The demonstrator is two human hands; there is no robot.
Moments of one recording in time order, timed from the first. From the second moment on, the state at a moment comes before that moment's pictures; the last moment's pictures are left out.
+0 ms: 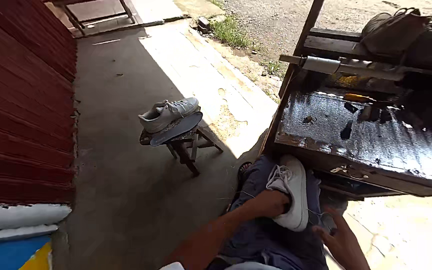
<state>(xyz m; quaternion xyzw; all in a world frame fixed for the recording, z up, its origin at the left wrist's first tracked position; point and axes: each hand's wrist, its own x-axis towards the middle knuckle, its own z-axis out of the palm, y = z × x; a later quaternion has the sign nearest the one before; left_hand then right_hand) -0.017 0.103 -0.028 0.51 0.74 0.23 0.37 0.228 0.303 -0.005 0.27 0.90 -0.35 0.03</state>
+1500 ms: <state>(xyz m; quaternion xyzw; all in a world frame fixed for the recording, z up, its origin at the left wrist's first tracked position) -0.011 0.022 -0.015 0.46 0.75 0.37 0.31 0.176 0.256 -0.032 0.28 0.85 -0.45 -0.05</state>
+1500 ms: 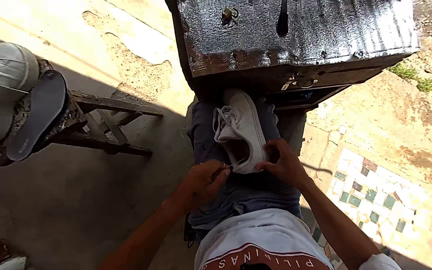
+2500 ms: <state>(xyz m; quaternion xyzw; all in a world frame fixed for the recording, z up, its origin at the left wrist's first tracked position) -0.028 0.071 -0.072 0.17 0.28 0.50 0.80 0.216 0.250 -0.038 0.29 0.78 -0.55 -0.01</state>
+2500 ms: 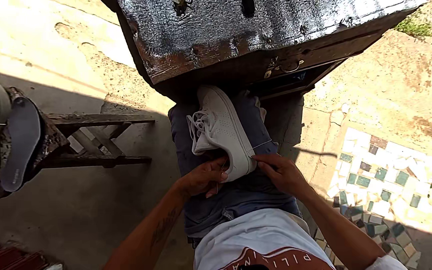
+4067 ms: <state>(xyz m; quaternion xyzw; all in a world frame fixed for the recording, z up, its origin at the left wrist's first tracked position) 0.008 0.069 -0.060 0.18 0.42 0.58 0.67 0.171 0.364 -0.004 0.15 0.81 -0.54 0.17</state>
